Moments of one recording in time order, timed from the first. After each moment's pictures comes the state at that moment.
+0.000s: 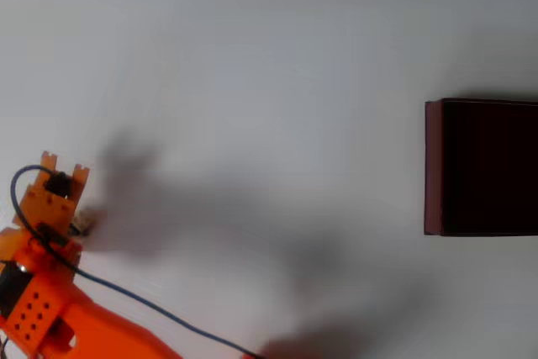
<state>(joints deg) -57.3 82.7 102.6 58.8 162.9</state>
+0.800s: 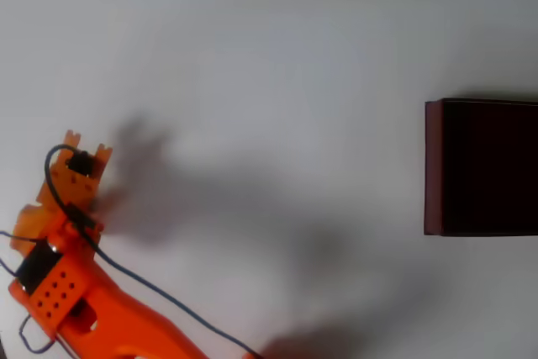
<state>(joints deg) -51.5 83.3 108.0 52.3 159.2</state>
